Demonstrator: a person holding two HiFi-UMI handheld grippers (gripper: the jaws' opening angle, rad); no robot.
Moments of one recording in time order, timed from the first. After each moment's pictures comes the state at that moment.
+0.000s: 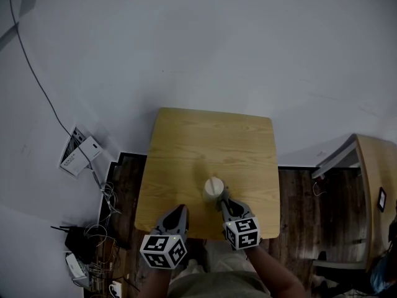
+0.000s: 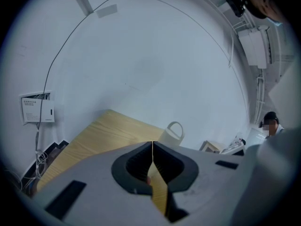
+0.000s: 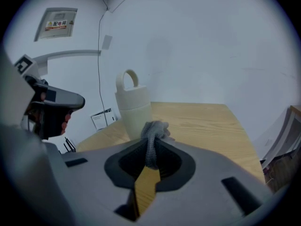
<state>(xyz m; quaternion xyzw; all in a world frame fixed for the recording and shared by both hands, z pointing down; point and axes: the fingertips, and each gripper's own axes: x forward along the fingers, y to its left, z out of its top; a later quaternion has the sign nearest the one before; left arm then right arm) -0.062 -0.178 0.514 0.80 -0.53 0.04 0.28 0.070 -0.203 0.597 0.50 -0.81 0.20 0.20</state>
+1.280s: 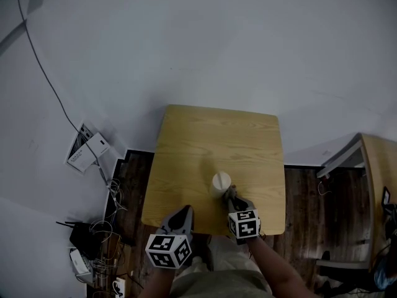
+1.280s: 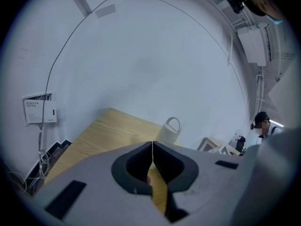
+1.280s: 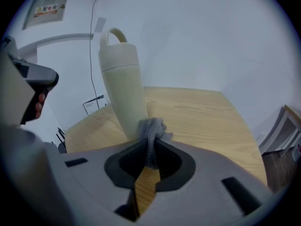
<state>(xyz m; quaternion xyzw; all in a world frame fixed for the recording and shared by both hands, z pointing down) -0.068 -0.157 0.517 0.80 -0.52 0.06 0.28 0.081 -0.202 0.652 0.52 -0.78 0.23 0.27</state>
